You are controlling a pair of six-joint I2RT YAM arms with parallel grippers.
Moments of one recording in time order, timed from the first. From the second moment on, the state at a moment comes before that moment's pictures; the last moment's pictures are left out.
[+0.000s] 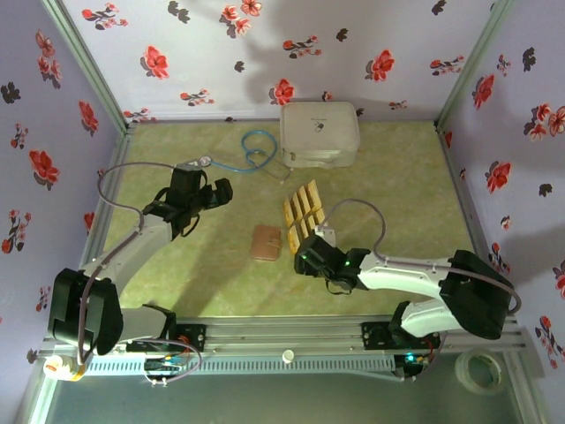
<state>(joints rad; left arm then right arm) -0.37 1.29 0.86 -0.30 -0.12 -0.53 1.03 1.34 0.59 -0.27 0.26 0.93</state>
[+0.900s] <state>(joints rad) -0.40 1.29 0.82 -0.31 -0.08 -0.54 1.03 1.27 0.78 -0.39 0.20 0.89</state>
